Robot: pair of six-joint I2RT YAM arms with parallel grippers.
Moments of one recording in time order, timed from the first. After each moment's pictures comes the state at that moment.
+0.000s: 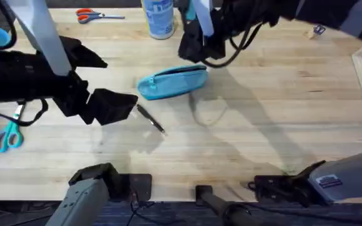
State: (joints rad) left arm 0.25 0.93 1.17 -1.35 0.61 0.90; right arm 0.53 1.71 1.49 -0.75 -0.49 -0.92
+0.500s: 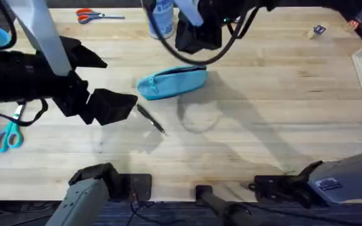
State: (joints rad) left arm 0.25 0.93 1.17 -1.35 0.60 0.90; right arm 0.63 1.71 1.66 -0.89 -0.26 -0.91
